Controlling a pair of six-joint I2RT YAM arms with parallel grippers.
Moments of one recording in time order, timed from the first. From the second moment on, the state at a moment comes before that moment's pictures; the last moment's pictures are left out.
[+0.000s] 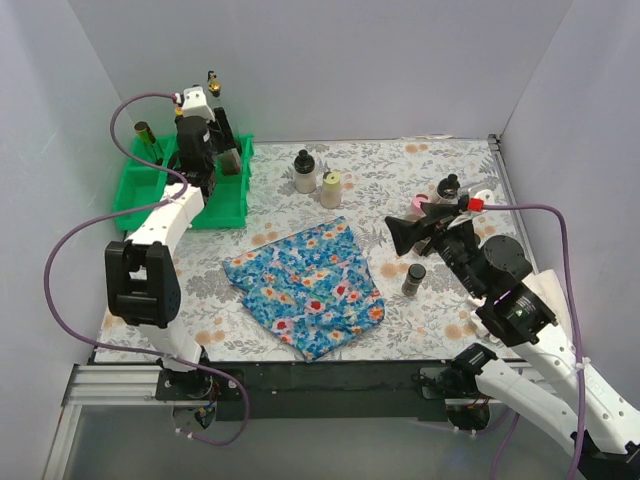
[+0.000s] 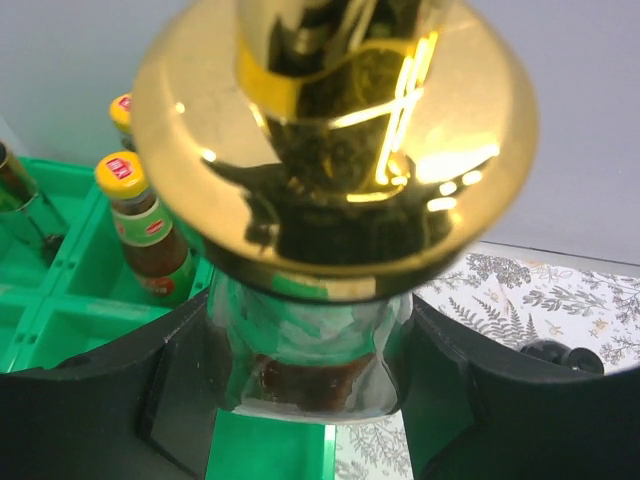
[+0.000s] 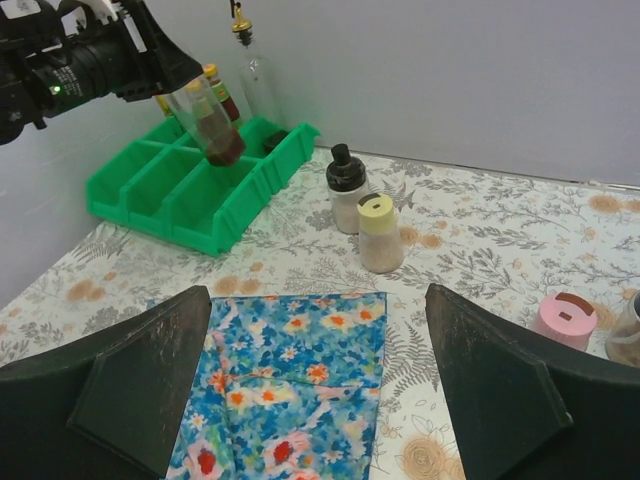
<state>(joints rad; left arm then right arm) -0.11 1.68 1.37 0.21 -0.21 -0.16 0.67 0.63 0.79 -0.09 0.13 0.21</state>
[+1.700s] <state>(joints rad) -0.05 2.24 1.75 0.33 -0.11 -0.08 0.67 0.70 0.72 0.02 0.09 0.21</state>
